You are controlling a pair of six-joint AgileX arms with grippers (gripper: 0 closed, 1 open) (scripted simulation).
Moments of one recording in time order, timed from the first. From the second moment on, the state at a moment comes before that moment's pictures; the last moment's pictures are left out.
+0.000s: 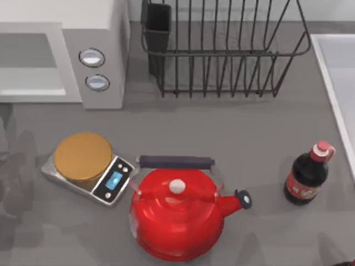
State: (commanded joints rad) left arm 0.22 1.82 1.06 -0.81 0.00 1.41; right arm 0.00 0.00 0.00 0.00 0.00 0.00
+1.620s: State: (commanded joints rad) left arm 0.23 1.90 0.98 -0.66 0.00 1.41; right arm 0.00 0.00 0.00 0.00 0.00 0.00
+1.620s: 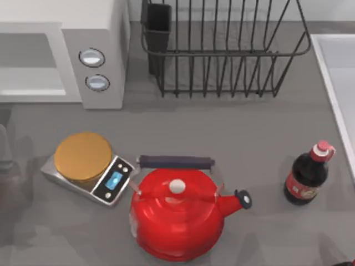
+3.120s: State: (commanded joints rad) left arm 0.22 1.73 1.26 -1.04 0.03 1.31; right arm 0.00 0.00 0.00 0.00 0.00 0.00
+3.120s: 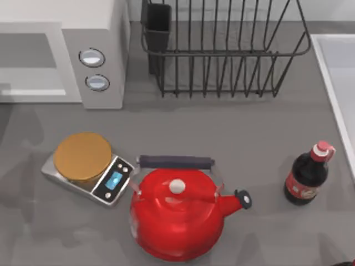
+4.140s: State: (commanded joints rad) left arm 0.21 2.07 0.95 0.59 0.22 0.31; right arm 0.00 0.00 0.00 0.00 0.00 0.00
